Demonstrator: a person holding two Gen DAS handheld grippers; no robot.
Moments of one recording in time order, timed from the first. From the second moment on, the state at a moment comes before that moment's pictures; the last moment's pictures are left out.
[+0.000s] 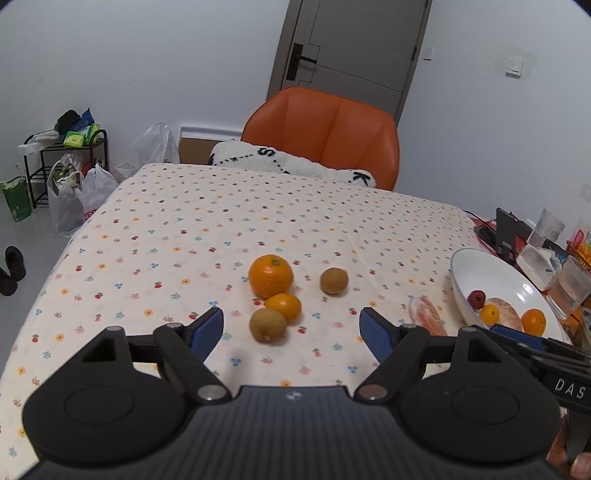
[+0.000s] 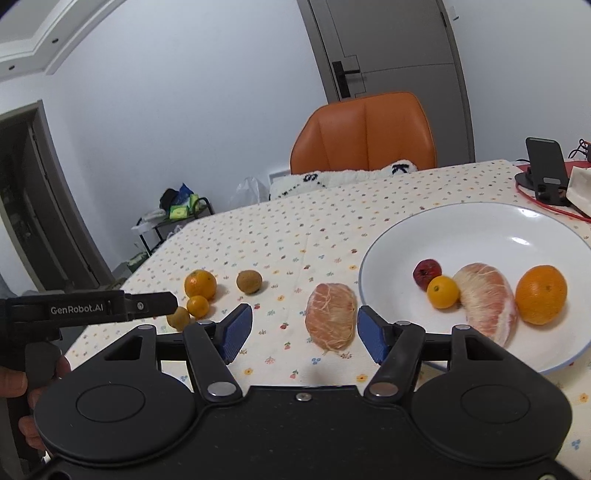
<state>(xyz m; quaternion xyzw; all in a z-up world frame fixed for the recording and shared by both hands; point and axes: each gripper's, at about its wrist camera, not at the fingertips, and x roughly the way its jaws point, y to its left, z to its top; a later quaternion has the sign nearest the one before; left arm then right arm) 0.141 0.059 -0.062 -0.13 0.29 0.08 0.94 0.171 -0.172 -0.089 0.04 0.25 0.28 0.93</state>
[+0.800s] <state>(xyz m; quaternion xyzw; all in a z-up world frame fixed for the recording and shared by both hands) 0.159 0.071 -0.091 -0.15 0.31 0.07 0.94 0.190 -0.115 -0.105 -0.07 0.27 0.20 0.94</state>
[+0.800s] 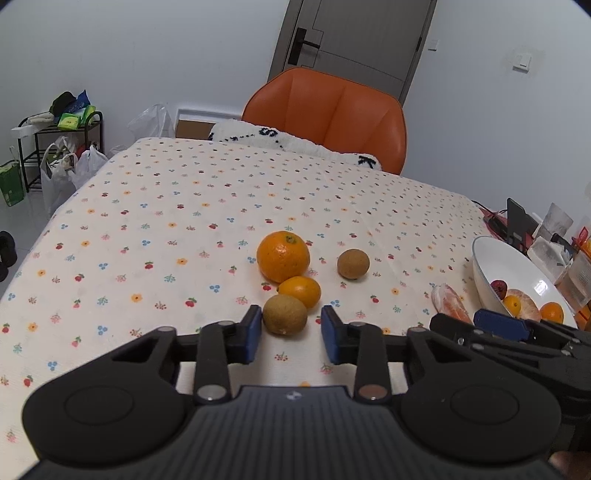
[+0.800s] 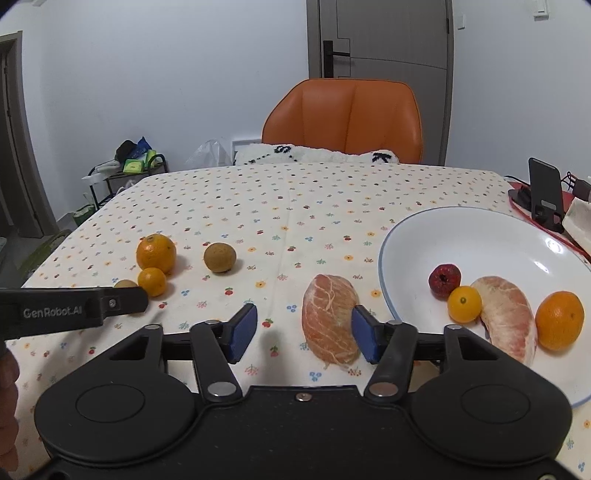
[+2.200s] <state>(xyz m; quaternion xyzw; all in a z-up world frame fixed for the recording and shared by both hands) 0.145 0.065 -0.081 -0.14 0.31 0.07 0.94 0.189 -0.115 -0.105 -0.04 0.29 0.23 0.93</state>
